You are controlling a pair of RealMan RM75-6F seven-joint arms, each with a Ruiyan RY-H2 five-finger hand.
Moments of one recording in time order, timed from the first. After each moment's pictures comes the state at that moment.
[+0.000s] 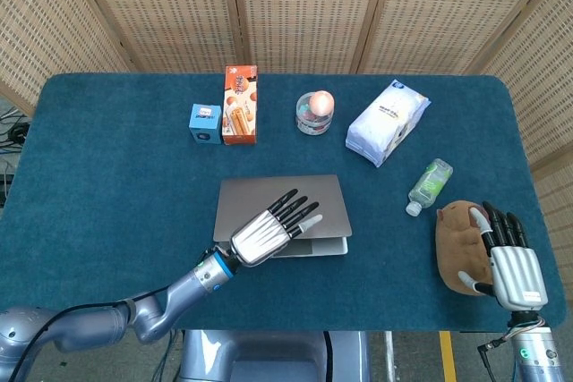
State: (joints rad) left arm -0.83 -1.83 -0.14 -1.25 1.69 1.06 0.41; right arm 0.09 -1.18 0.07 -1.67 -1.49 1.47 -0.10
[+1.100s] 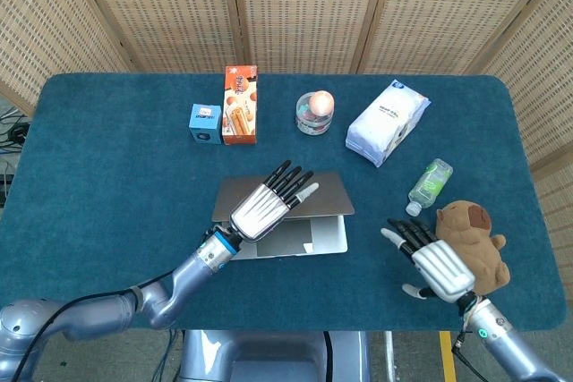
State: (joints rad) left arm -0.89 -1.82 -0.21 -1.24 1.55 1.05 0.50; right arm 0.35 -1.17 -0.03 -1.58 -1.77 1.15 0.14
